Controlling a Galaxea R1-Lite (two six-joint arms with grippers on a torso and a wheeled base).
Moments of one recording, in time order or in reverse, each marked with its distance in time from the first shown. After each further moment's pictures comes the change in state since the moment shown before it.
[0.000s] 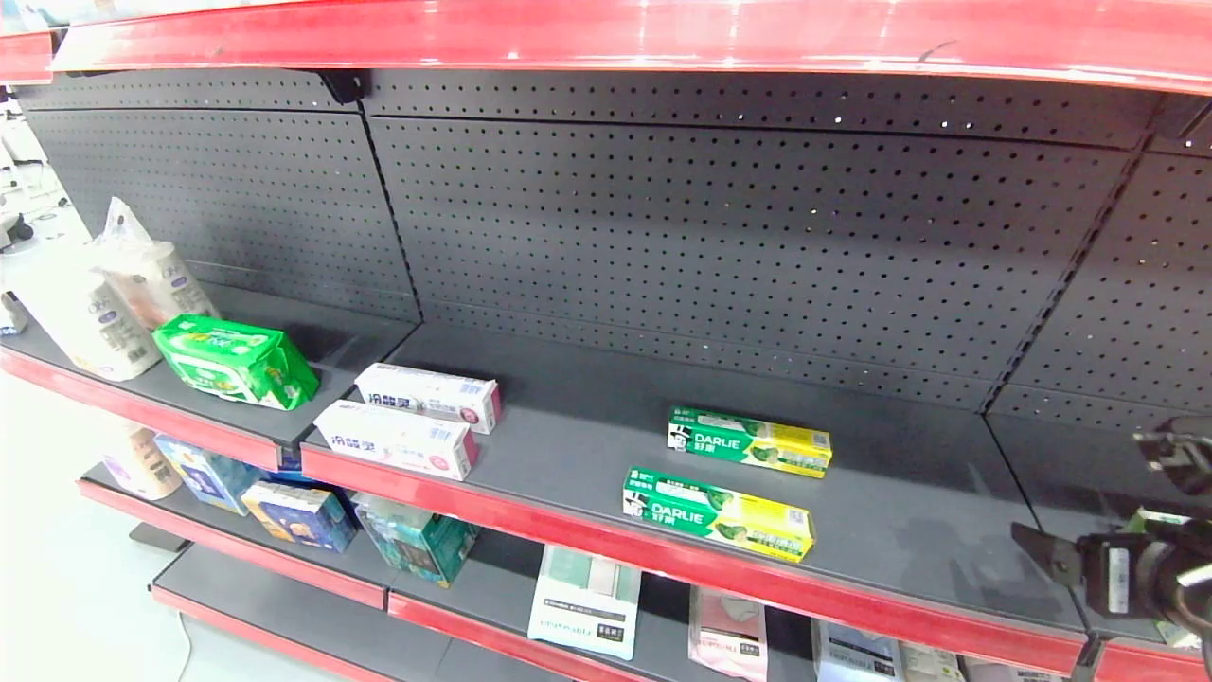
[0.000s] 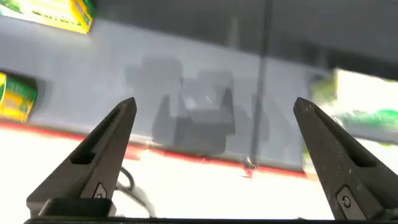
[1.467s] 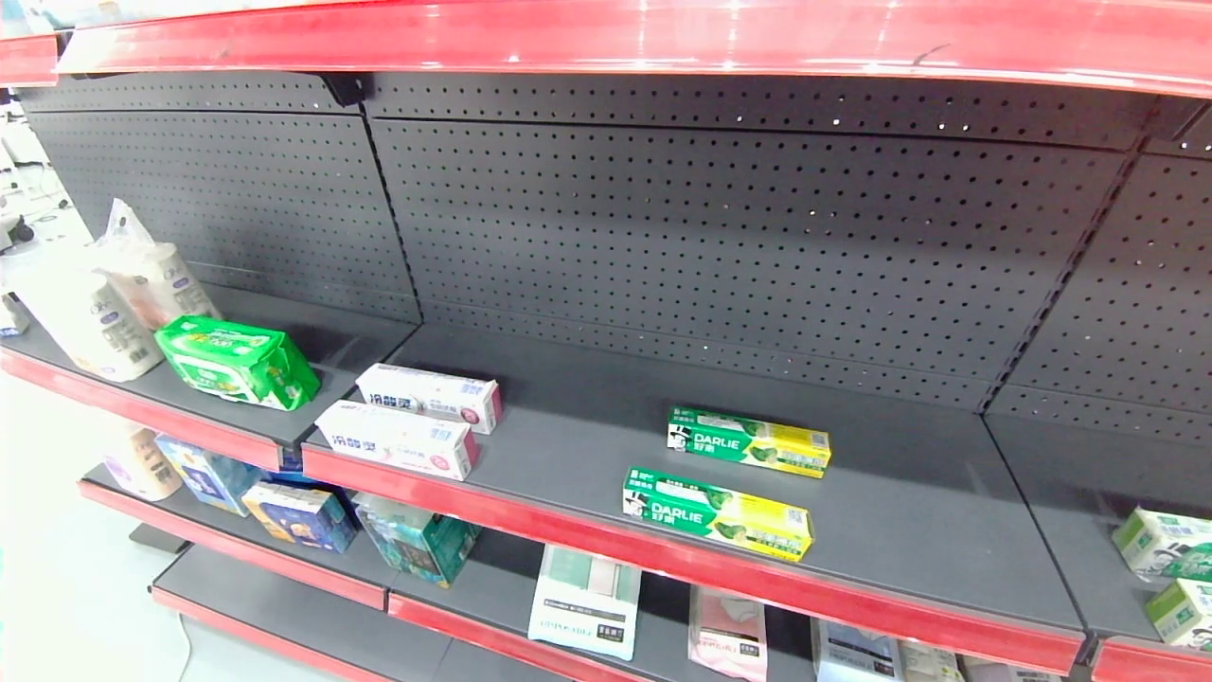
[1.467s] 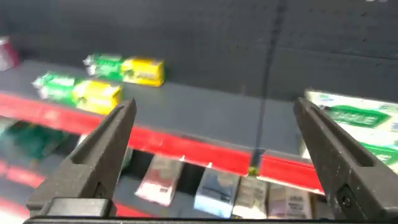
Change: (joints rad) left arm 0.000 0.000 0.000 -0.001 -0.001 0.001; right arm -0.128 -1.171 0.272 0.340 0.341 -0.037
